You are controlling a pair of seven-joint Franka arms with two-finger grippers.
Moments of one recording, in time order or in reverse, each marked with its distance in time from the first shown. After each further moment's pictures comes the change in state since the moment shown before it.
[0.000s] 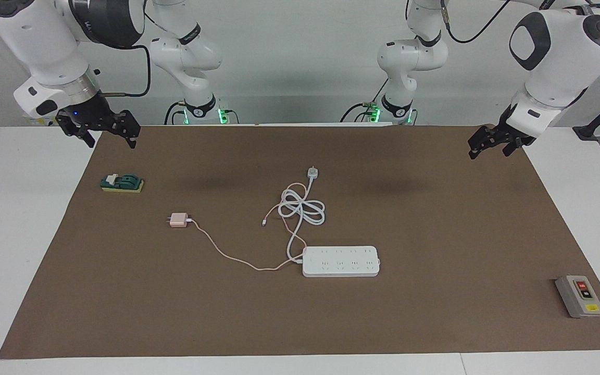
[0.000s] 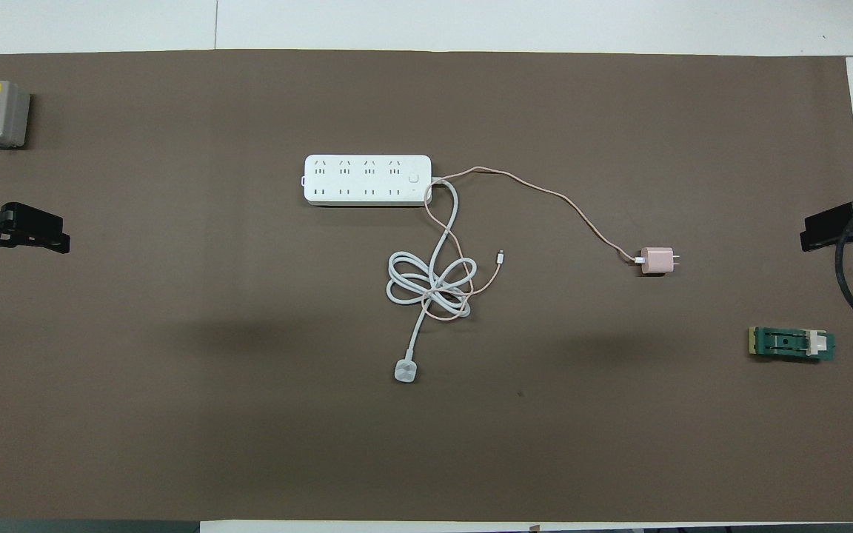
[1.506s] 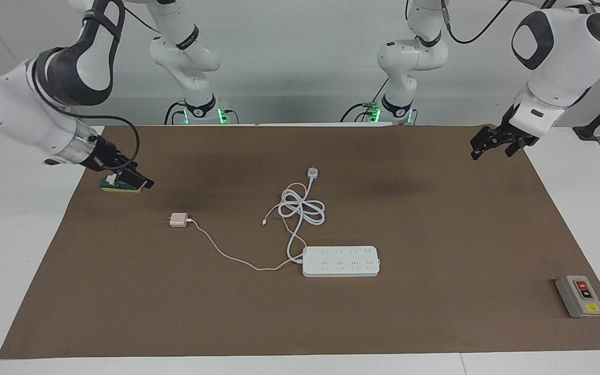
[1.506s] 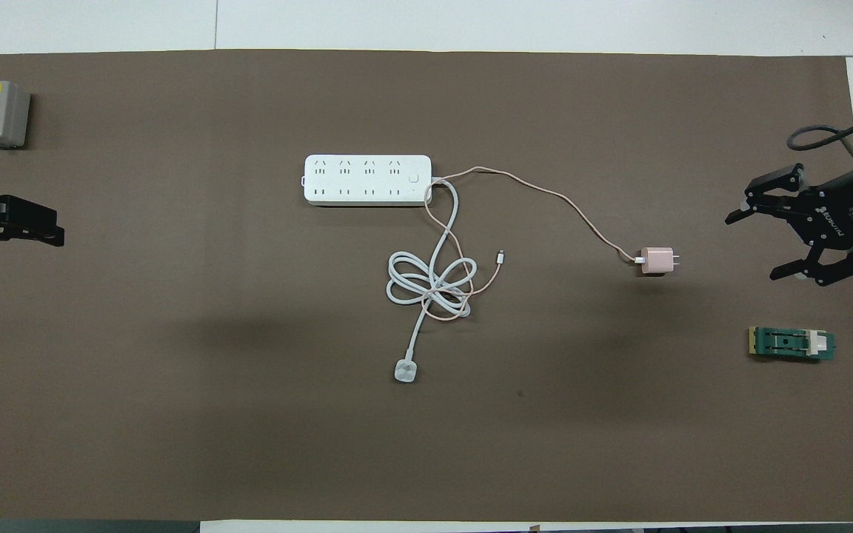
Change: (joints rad) left arm 0.001 0.010 0.005 0.038 0.000 -0.006 0.000; right arm -0.140 0.219 -0.002 -0.072 0.436 0.043 0.703
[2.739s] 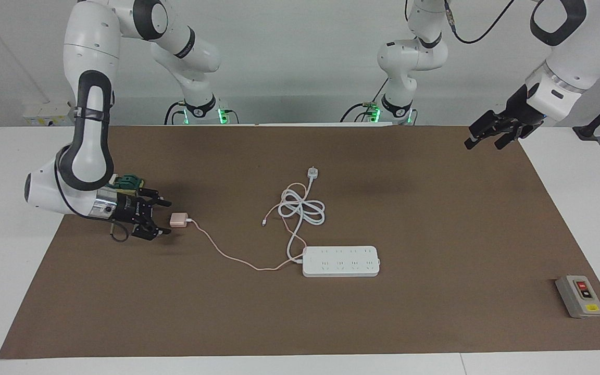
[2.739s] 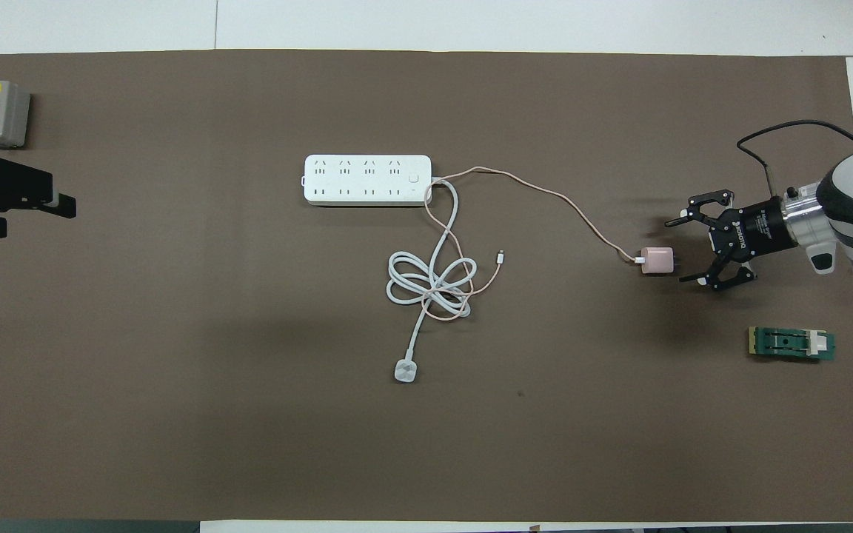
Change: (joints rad) left arm 0.008 0.054 0.001 0.175 -0.316 -0.120 -0.068; right arm -0.060 0.261 0.000 -0.129 0.305 0.213 0.201
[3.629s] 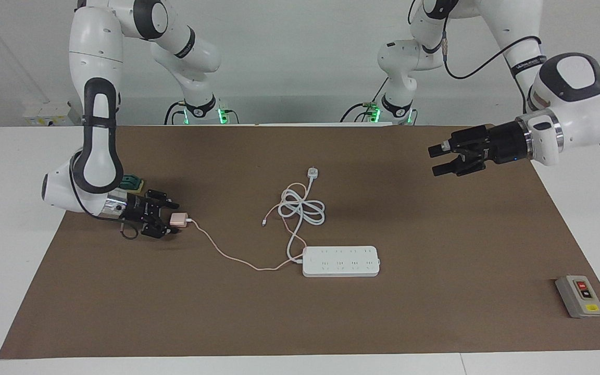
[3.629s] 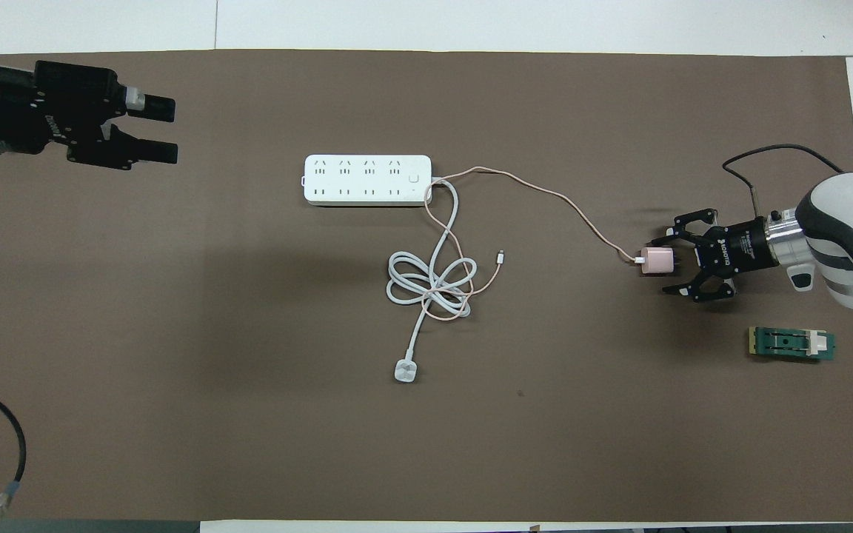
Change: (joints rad) left arm 0.030 0.259 0.012 0.013 -0.870 0.016 0.244; right arm 0.001 -0.013 0.001 -0.102 0.048 0.083 -0.126
